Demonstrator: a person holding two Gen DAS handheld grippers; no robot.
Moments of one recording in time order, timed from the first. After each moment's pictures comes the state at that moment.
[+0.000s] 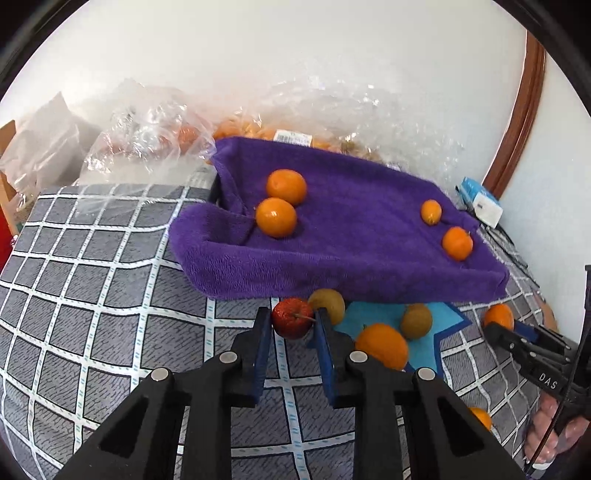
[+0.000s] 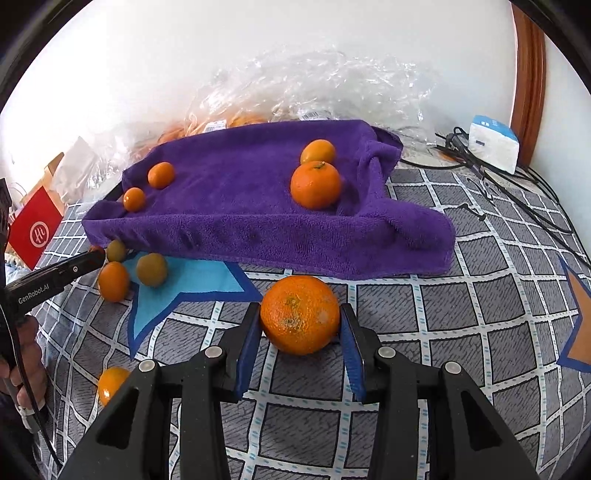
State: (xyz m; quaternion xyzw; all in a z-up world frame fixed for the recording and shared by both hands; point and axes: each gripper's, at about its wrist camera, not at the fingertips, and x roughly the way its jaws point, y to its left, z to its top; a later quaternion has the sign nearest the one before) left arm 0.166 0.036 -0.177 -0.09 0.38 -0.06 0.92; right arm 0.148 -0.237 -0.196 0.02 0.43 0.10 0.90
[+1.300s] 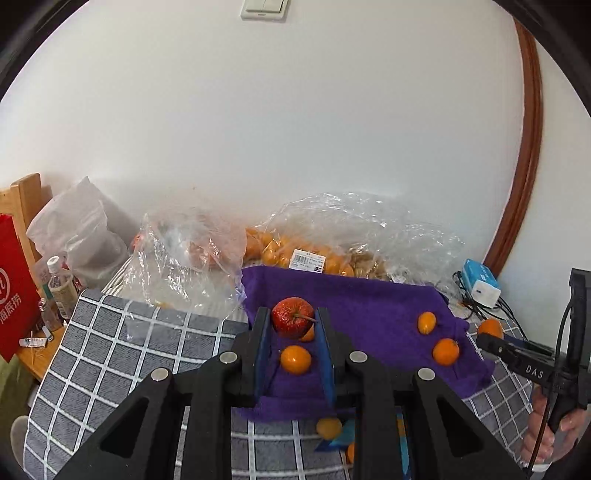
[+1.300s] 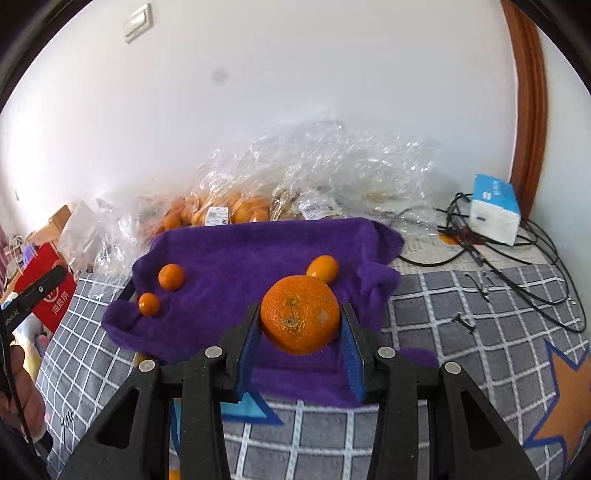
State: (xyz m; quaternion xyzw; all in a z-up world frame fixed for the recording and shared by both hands) left arm 0.186 0.058 -0.080 -0.09 0.27 -0.02 0.96; right arm 0.217 -0.233 -0.125 0.06 0.38 0.10 0.92
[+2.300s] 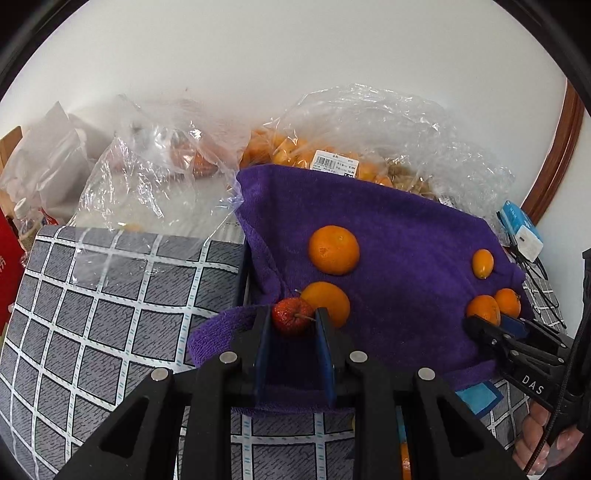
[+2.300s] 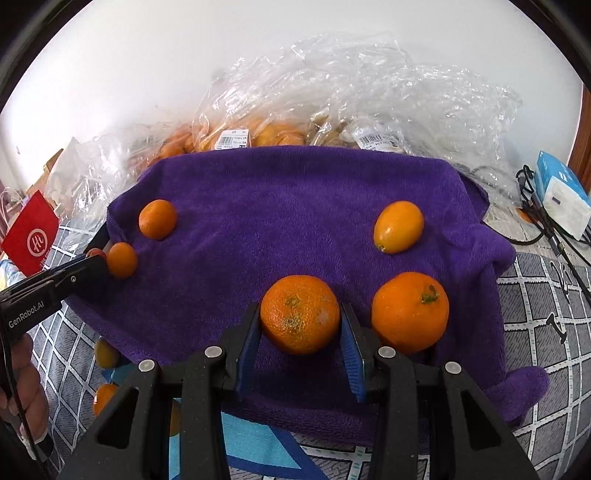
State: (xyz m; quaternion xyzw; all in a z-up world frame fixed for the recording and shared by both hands) left arm 0.242 0.050 -0.165 -0.08 0.41 -0.01 0.91; right arm 0.259 -0.177 -0.197 0.01 0.45 0.13 0.88
